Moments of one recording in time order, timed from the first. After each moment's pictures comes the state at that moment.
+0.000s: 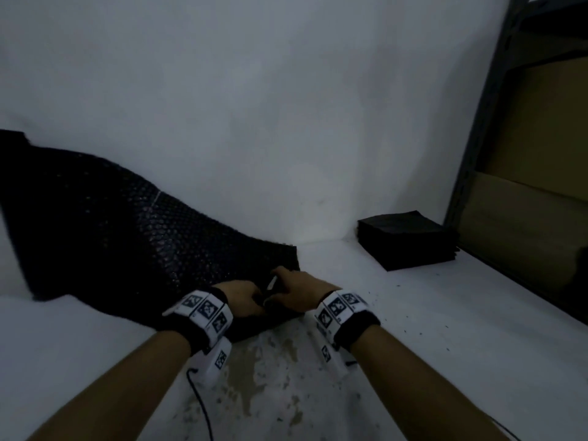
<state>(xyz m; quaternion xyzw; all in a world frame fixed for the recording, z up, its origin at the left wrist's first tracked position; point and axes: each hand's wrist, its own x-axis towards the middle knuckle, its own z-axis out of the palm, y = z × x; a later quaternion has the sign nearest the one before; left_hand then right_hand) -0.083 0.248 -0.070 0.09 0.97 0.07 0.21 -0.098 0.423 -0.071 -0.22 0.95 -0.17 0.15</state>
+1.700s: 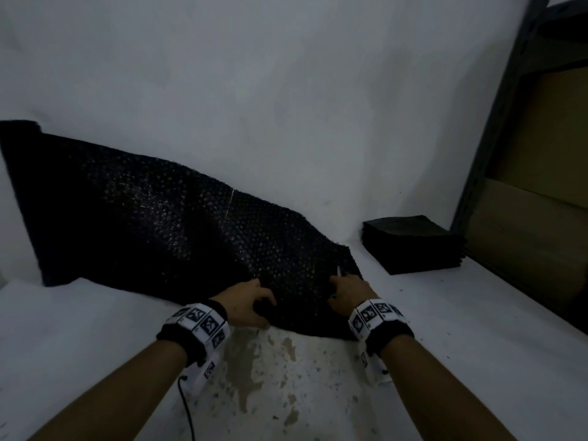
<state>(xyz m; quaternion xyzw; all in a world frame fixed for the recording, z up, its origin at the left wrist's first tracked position) -0.075 0.245 -0.094 0.18 0.97 0.09 0.12 -0.124 0.506 -0.109 -0.08 0.99 -0.05 0.03</state>
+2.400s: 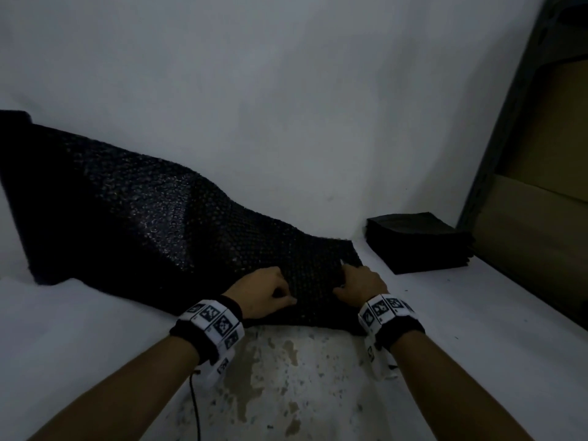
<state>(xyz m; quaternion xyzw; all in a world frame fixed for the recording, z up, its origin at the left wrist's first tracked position) -0.096 0.269 -0.098 0.22 0.96 0.14 0.01 -0.144 0.512 -0.108 -0.03 1.00 -0.08 -0.01</state>
